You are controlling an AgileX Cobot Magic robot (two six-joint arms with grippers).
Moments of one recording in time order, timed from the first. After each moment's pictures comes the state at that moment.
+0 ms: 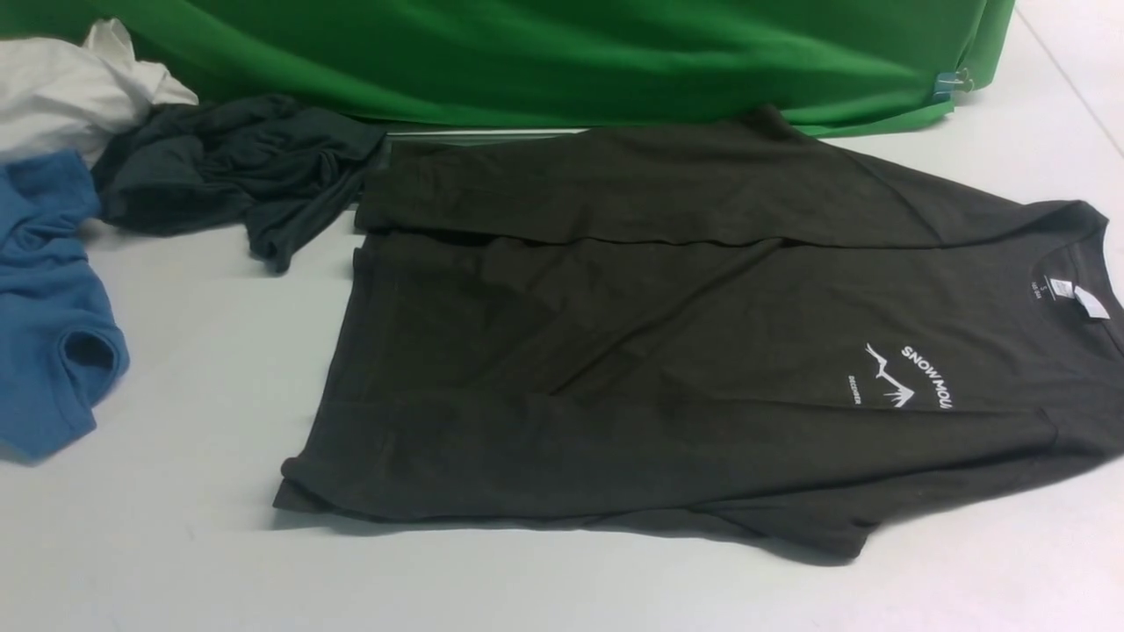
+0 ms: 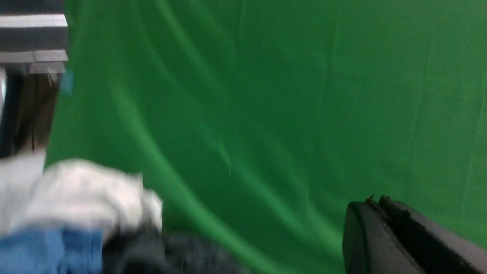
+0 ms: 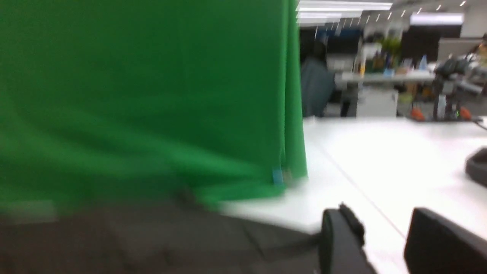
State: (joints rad) right arm -0.06 0.00 0.01 0.16 -0.09 -0.06; left arm -0.01 0.00 0.01 -0.28 -0.33 0.03
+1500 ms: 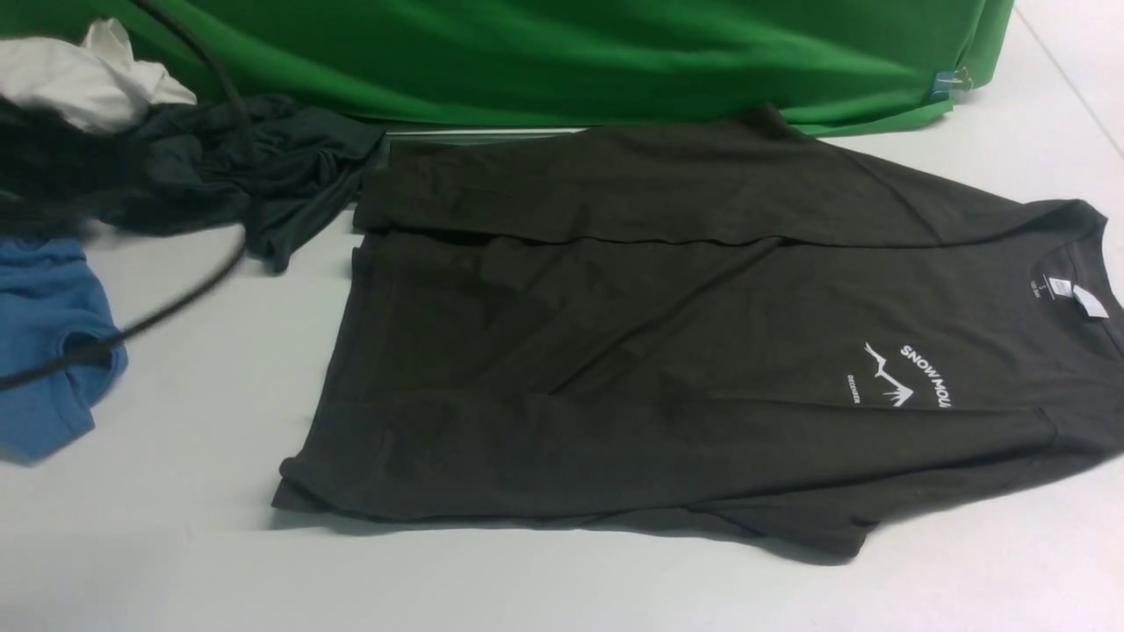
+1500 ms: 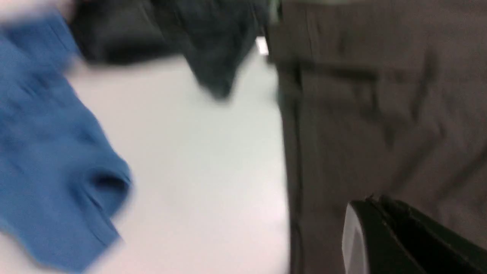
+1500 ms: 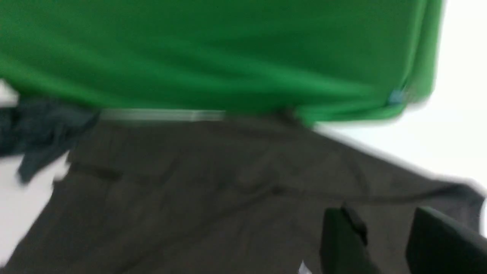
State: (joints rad) right arm 0.07 0.90 -1.05 0.21 0.72 -0.08; left arm -0.01 1.16 -1.06 -0.12 0.84 0.06
